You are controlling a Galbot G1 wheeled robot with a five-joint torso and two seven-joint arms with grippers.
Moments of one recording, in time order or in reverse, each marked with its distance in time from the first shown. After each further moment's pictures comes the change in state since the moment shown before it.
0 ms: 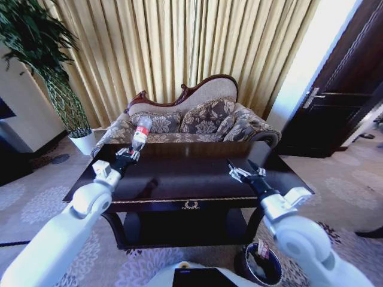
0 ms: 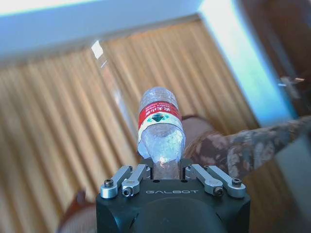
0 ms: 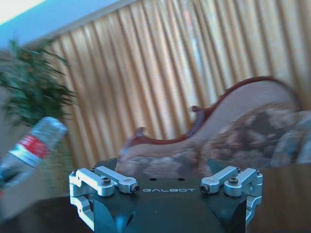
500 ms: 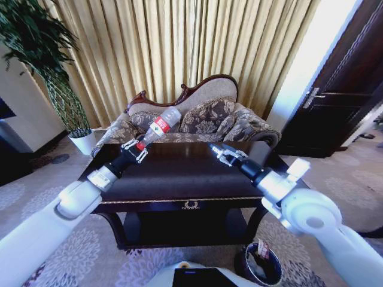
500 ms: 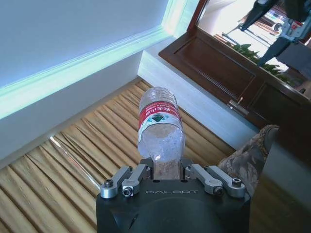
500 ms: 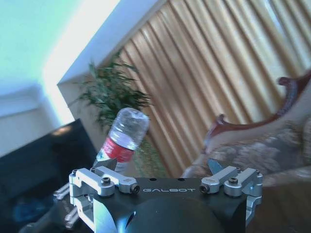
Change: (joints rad) left arm -0.161 0.206 0.133 -0.019 0.163 -0.226 0.018; right arm 0.413 -0.128 -0.156 -0.068 0.492 -0.054 -0.081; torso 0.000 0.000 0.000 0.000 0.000
